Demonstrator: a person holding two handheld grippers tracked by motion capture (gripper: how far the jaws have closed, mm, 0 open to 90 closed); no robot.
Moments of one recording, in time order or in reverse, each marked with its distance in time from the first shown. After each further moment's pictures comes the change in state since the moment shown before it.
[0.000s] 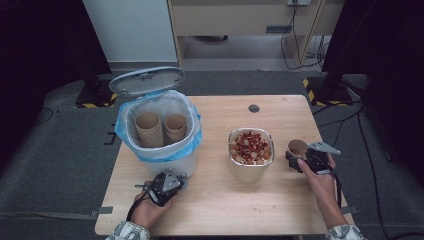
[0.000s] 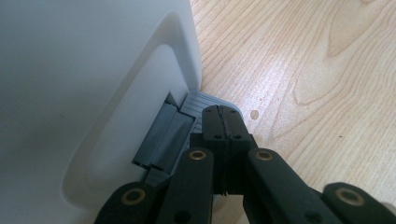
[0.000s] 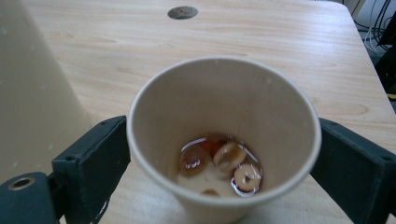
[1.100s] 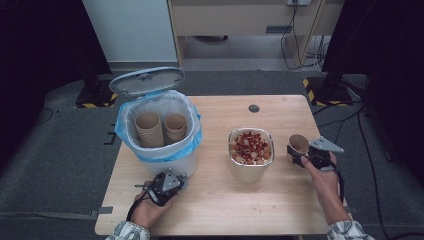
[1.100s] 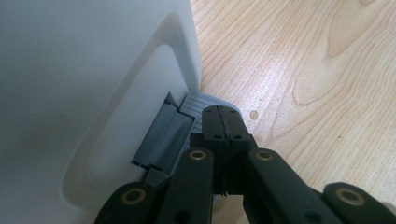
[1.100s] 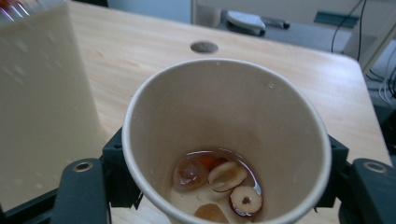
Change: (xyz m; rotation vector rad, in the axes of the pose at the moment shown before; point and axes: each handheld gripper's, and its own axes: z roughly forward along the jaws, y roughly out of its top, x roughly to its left) left arm 0.001 0.000 0.000 -0.002 -0.006 -0.006; right arm -0.006 0.015 -0.007 -0.113 0.087 -0.137
